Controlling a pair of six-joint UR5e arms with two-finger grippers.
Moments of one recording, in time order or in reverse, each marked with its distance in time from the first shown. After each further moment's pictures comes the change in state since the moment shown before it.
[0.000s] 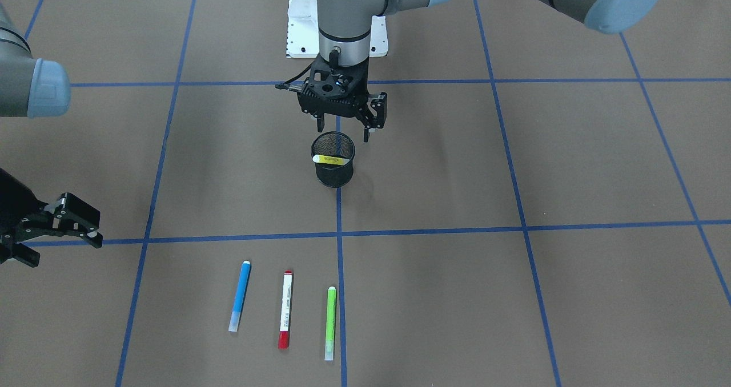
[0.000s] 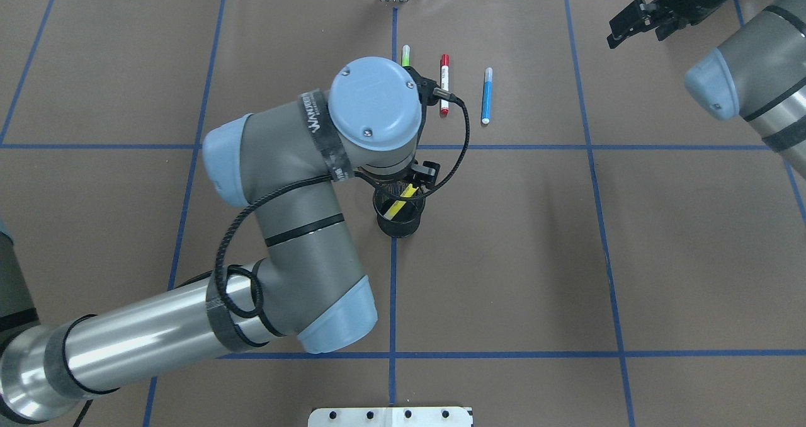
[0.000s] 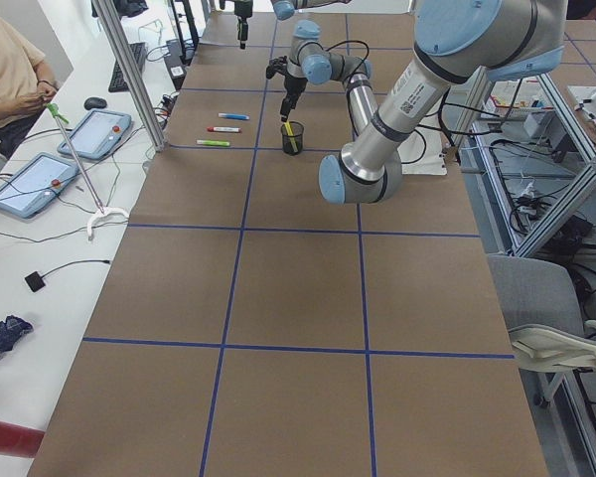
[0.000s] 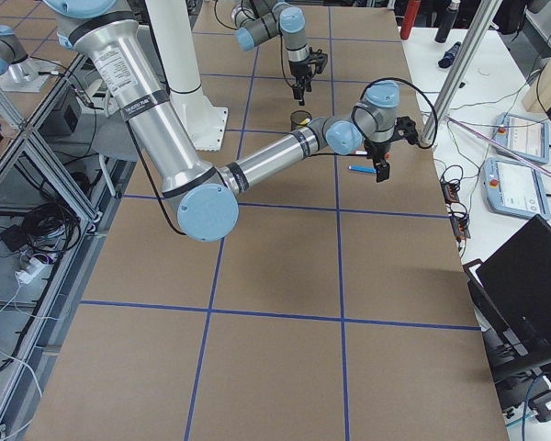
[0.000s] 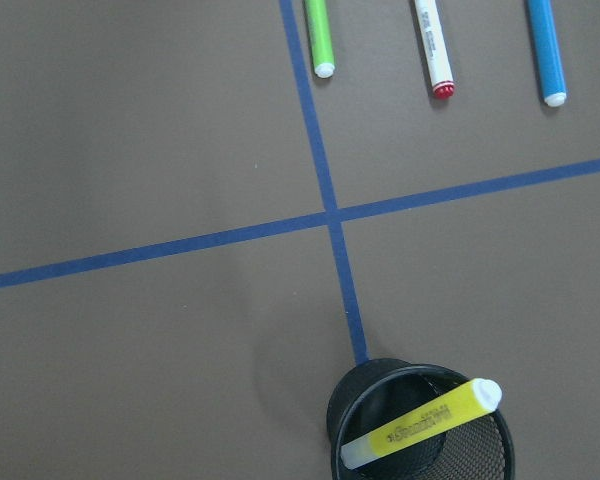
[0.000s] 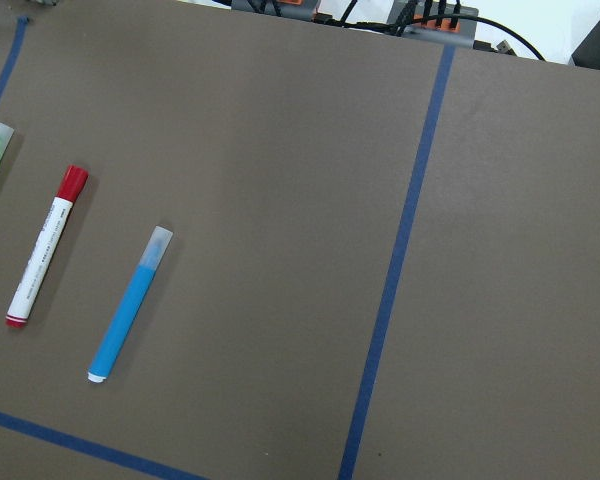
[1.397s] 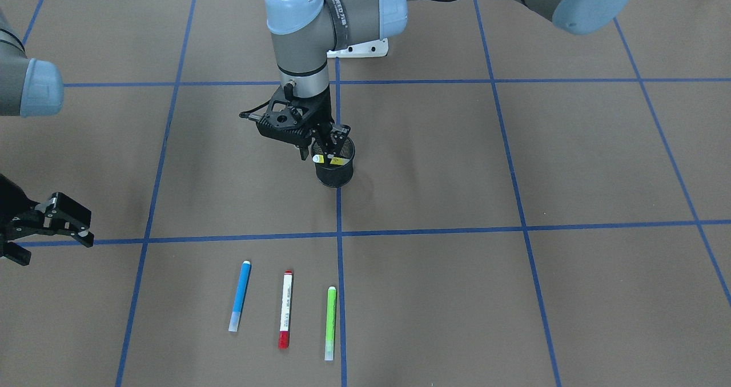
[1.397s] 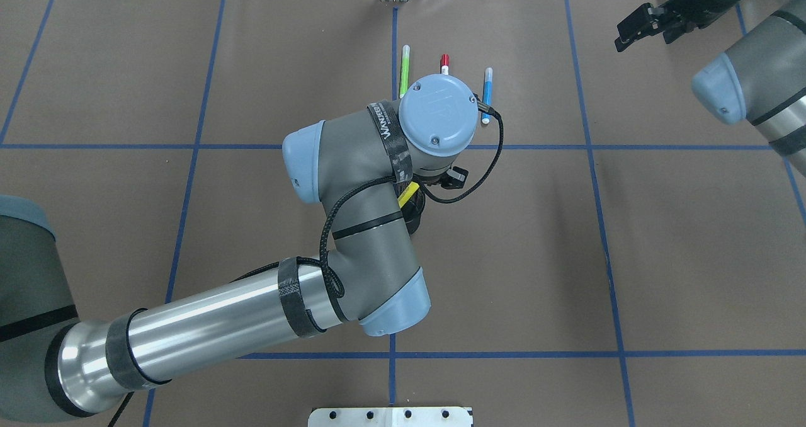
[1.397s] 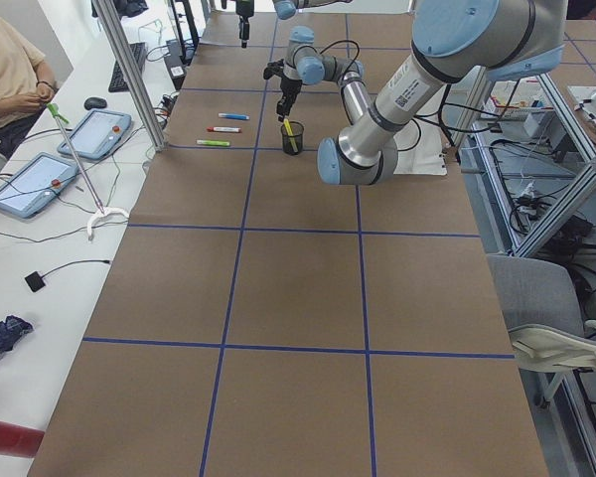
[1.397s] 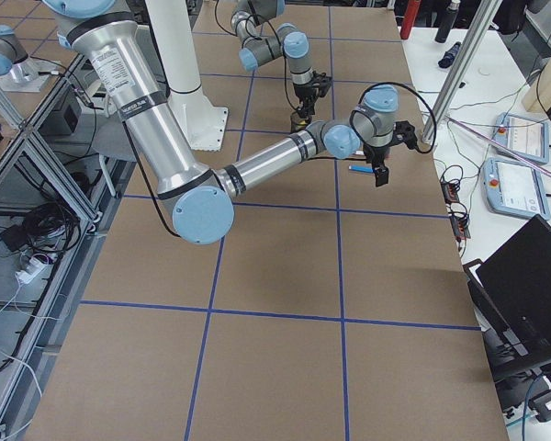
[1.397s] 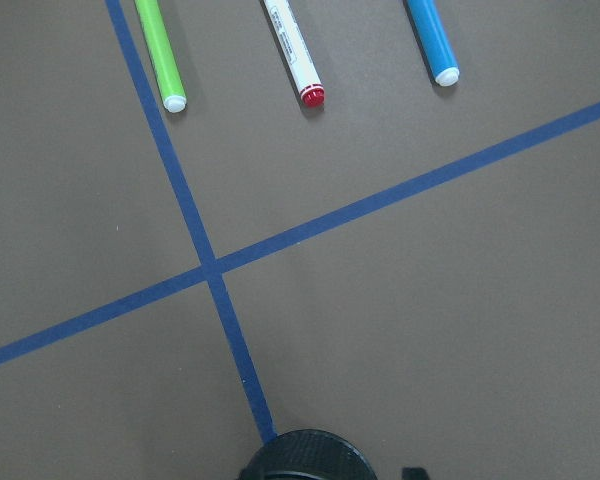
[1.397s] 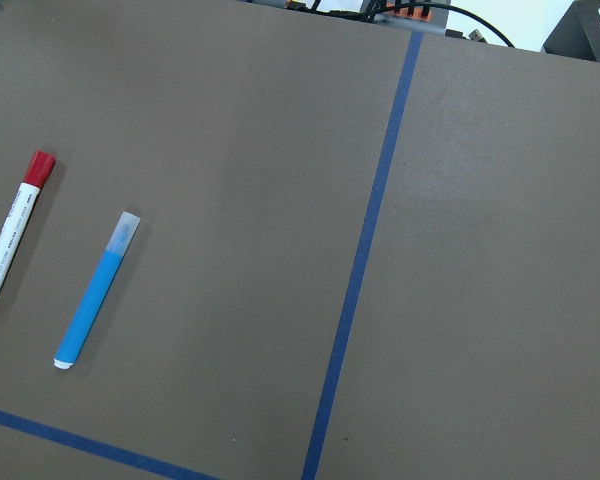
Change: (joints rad) left arm 0.023 -0.089 0.214 -0.096 0.028 0.047; right arm 0.004 -0.016 0.003 0.004 -0.007 -0.003
